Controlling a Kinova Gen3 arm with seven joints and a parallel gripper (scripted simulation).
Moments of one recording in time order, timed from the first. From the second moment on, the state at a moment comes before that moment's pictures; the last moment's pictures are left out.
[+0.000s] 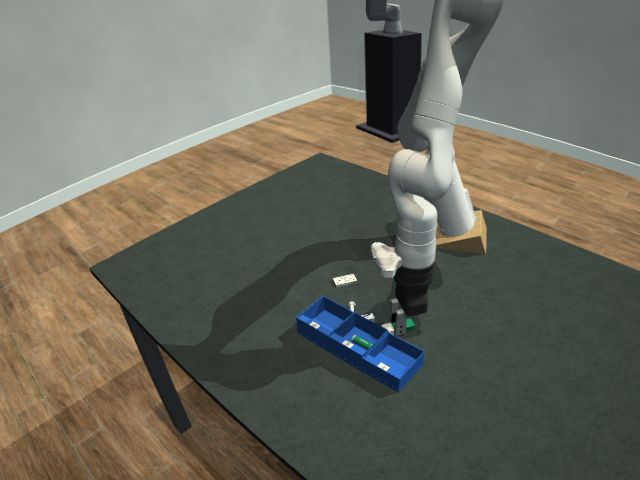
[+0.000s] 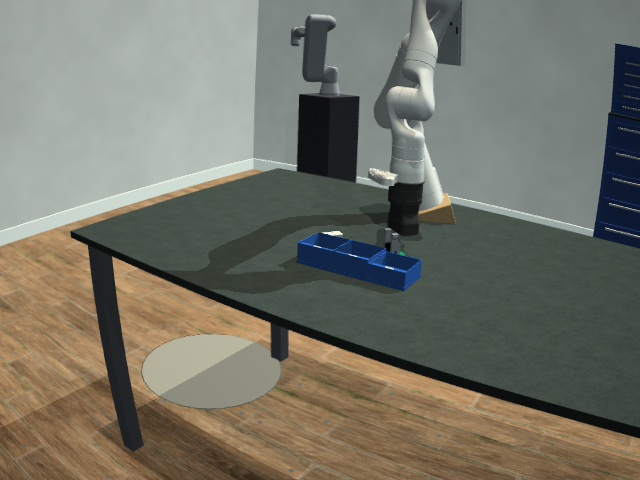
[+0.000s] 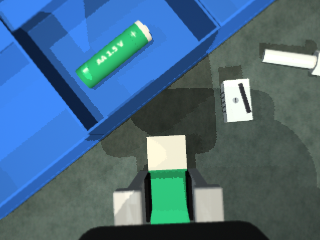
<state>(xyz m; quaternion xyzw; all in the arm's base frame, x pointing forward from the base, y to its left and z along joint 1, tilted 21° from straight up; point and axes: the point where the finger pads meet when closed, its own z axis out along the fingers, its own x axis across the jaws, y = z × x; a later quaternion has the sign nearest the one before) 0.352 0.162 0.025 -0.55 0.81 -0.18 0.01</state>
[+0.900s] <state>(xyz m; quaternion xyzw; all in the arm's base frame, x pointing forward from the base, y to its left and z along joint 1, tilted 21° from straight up) 0.352 0.161 0.026 -0.55 0.81 -0.19 0.01</state>
